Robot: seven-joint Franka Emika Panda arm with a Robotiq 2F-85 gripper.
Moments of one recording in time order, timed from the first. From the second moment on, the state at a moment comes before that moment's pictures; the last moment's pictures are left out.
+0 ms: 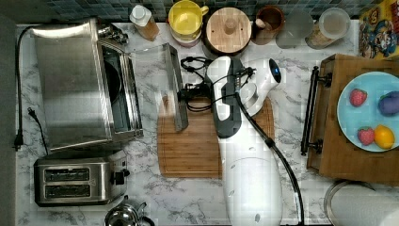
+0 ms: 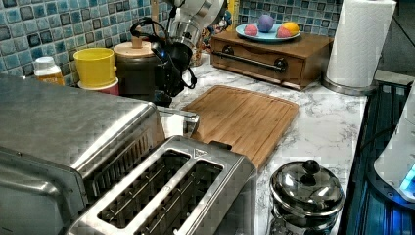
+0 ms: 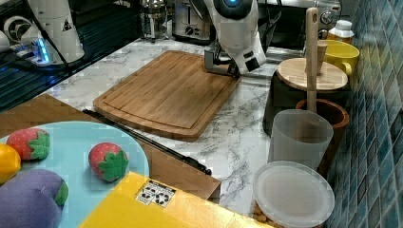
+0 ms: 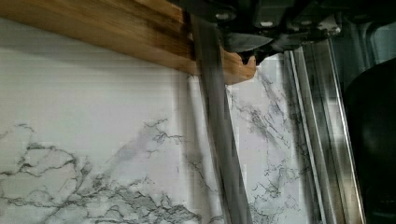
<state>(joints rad) -0.18 0.65 0.06 -1.79 0.86 0.39 -1.44</state>
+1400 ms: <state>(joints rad) -0.19 0.72 0.08 -1.68 0.84 0.36 -1.46</state>
